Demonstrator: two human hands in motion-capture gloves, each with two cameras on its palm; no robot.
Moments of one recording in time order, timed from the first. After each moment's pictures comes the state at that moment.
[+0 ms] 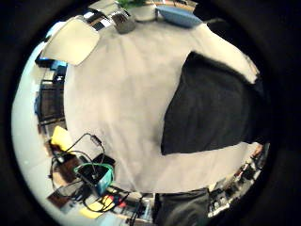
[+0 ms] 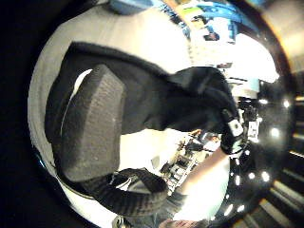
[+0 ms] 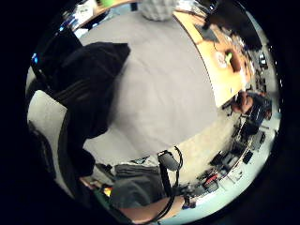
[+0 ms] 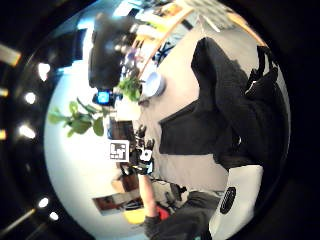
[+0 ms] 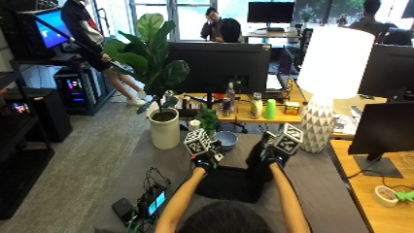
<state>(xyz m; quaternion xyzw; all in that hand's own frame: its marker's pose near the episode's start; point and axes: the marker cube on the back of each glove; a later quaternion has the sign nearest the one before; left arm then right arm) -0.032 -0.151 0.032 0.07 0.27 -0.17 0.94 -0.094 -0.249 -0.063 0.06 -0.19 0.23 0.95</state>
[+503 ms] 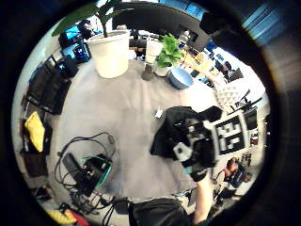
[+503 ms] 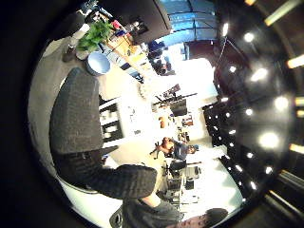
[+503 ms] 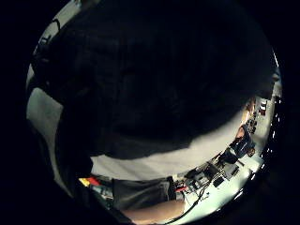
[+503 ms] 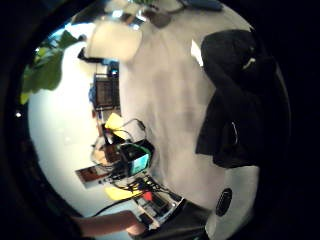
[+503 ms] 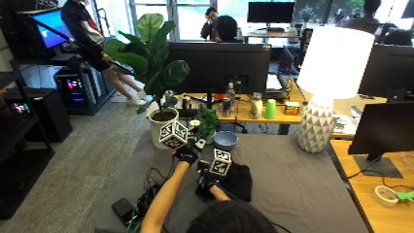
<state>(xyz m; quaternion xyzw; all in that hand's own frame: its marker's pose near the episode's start) -0.120 -0.119 -0.027 0.25 0.38 -0.21 0.87 -0.400 -0.261 0.062 -0.09 -0.16 0.04 0.98</state>
